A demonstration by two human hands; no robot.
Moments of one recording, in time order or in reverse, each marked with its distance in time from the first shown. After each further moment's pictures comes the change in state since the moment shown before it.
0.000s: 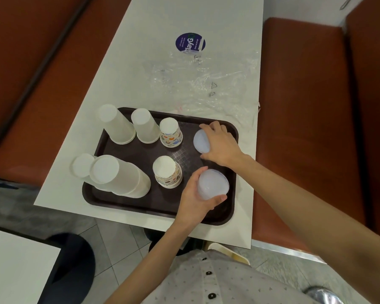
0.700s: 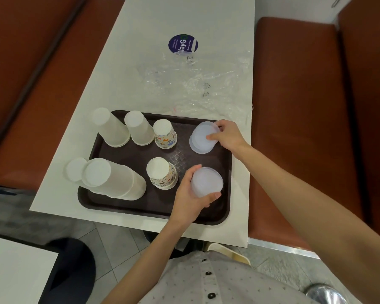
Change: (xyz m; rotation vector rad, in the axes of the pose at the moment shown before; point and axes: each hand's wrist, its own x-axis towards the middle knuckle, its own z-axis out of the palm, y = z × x) left_hand 0.004 0.005 -0.001 -0.016 0.003 0.008; right_hand 0.006 0.026 -0.021 0.924 0.070 0.426
